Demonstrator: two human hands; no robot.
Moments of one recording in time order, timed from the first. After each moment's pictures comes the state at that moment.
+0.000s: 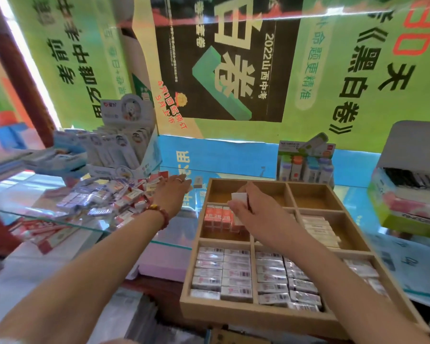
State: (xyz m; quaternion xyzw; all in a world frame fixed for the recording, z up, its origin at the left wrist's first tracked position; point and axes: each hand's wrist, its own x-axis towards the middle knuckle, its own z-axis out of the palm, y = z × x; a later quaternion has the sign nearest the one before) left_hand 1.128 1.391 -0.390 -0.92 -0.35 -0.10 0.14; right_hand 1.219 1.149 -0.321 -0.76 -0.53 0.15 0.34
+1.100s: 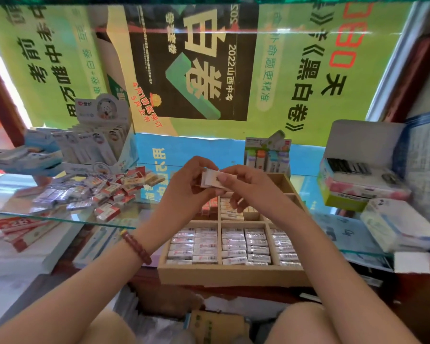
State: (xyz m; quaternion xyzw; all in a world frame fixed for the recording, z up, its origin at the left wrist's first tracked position) left_hand 1.102 1.199 -0.304 -0.80 -0.15 -0.37 -0.46; right_hand 1.225 1.100 -0.289 -0.67 -0.46 0.25 0.52
